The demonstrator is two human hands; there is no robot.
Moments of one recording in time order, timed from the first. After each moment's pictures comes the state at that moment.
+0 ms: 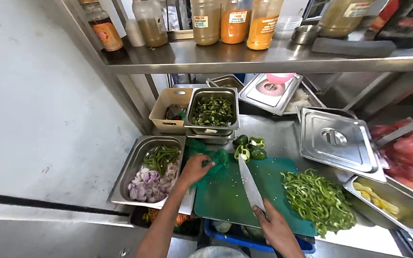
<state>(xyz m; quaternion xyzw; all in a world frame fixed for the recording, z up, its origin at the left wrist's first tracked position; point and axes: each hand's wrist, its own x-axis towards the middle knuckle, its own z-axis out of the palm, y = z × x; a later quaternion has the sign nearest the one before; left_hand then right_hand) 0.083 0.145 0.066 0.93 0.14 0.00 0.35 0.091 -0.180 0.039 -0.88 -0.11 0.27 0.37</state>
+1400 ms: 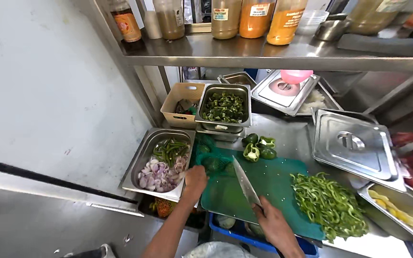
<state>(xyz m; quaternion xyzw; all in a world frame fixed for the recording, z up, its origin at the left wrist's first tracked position) 0.049 0.114 0.058 0.89 0.38 -0.20 0.16 0.085 -0.152 0.046 -0.90 -0.16 0.29 0.27</state>
